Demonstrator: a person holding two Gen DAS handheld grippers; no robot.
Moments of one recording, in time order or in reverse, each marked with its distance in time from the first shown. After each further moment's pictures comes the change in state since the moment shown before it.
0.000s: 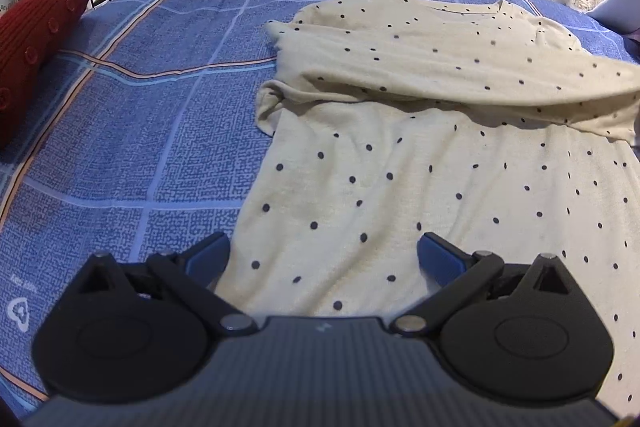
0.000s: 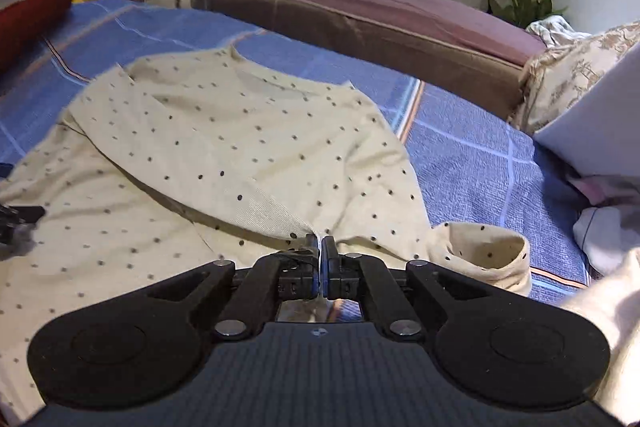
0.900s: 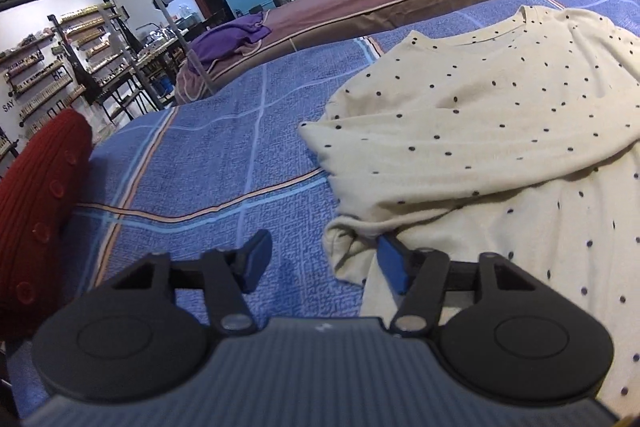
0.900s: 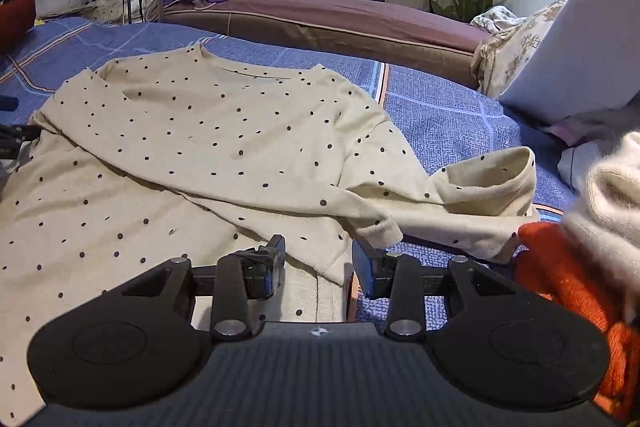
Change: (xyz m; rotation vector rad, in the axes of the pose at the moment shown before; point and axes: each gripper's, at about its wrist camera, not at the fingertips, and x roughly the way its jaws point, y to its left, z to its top) left arm 0.038 0.012 0.063 0.279 -0.181 0.146; right arm -0.002 0.035 -0.051 0.146 -0.132 -0.114
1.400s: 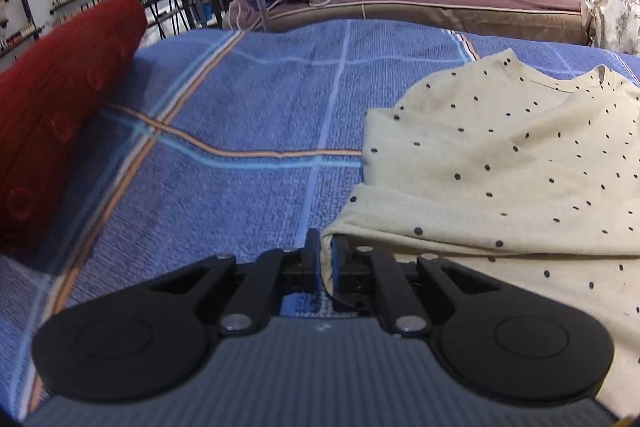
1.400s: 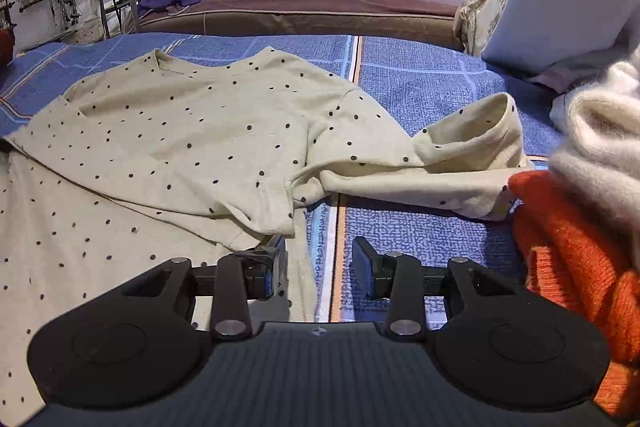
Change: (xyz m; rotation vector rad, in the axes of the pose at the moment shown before) left arm 0.025 0.067 -0.019 -0.328 0.100 0.013; right arm 0.007 -0.023 -0.012 0.155 0.033 0.026
